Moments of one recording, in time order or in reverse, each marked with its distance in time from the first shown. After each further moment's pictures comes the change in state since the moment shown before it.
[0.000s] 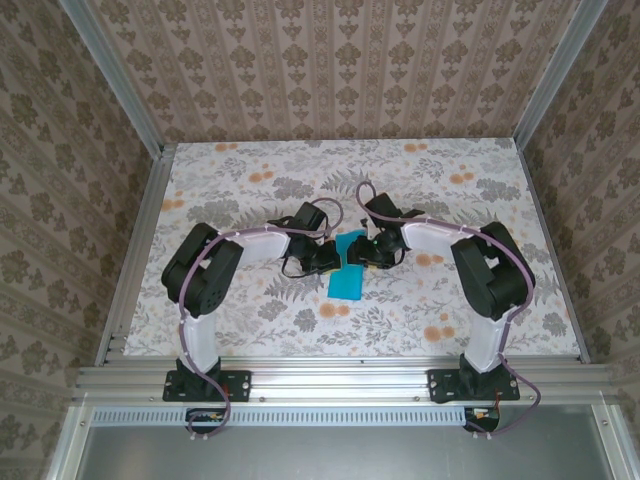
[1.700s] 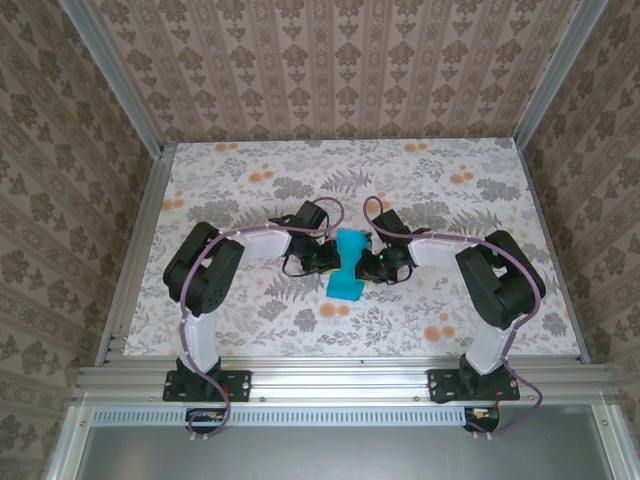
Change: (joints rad) left arm -0.001 0.014 0.024 -0.032 0.002 0.007; right arm 0.004 -0.057 -0.203 0.175 -0.122 0.068
